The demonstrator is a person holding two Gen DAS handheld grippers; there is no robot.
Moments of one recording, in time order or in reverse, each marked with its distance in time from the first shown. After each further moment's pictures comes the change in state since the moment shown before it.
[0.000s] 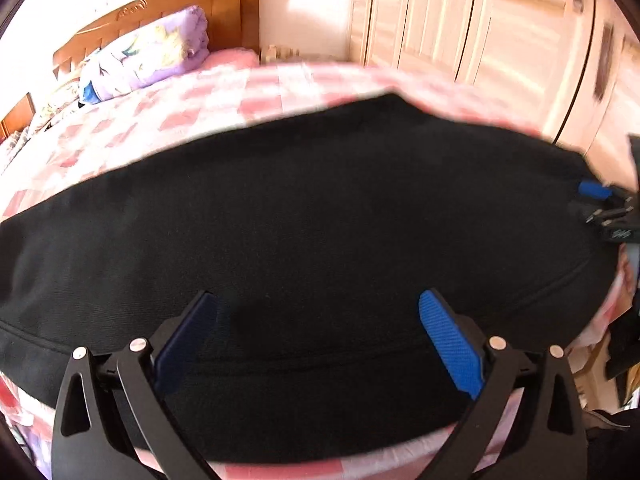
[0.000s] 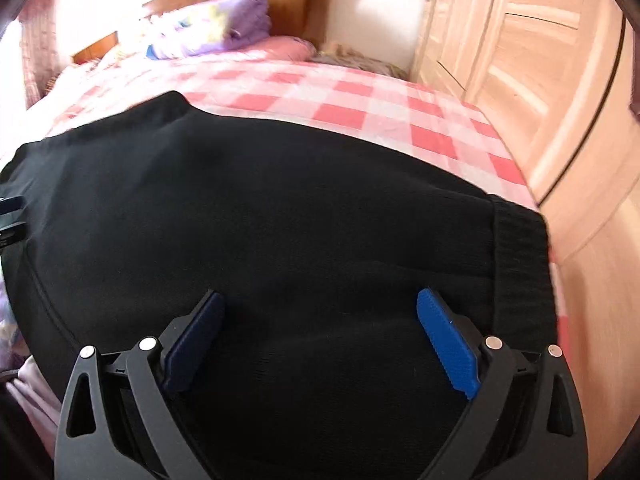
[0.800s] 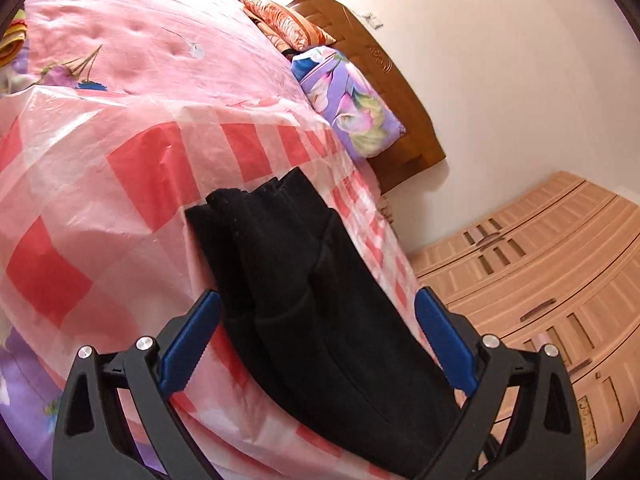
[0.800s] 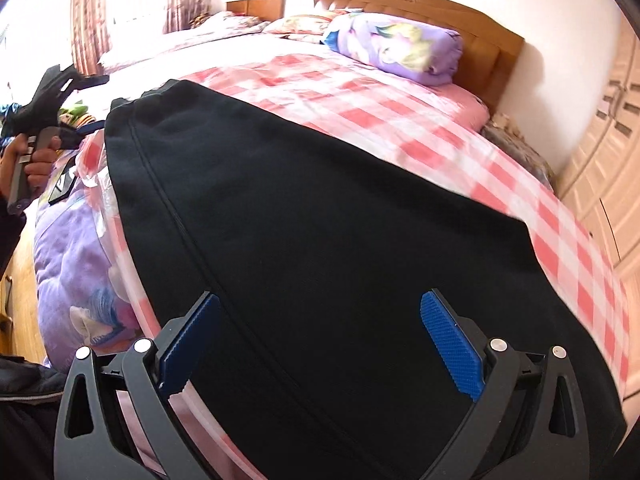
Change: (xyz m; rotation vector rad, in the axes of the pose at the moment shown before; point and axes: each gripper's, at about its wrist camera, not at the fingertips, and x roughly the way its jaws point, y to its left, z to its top) left arm -0.112 0.385 -0.113 -1.004 -0.379 -0.171; right arm -0.012 0.280 0.061 -0.486 -0.079 0.339
